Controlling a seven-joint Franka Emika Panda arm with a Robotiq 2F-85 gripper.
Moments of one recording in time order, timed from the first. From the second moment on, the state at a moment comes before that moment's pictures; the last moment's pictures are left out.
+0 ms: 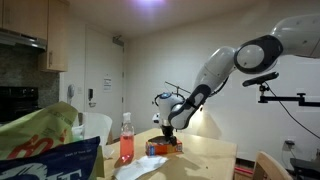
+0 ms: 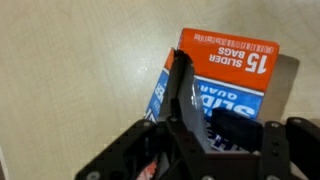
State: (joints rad) arm -0.16 1.22 -0.15 -1.13 -0.53 2.57 -0.87
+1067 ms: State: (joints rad) arm -0.16 1.24 -0.10 -1.05 -0.40 2.31 -0.90
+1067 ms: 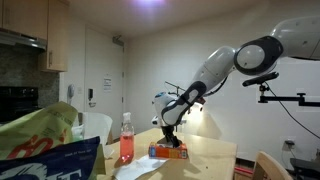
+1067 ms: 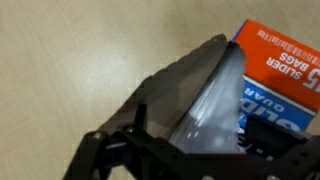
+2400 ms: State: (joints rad) arm -0.19 1.28 -0.07 -0.92 -0.26 2.15 -0.91
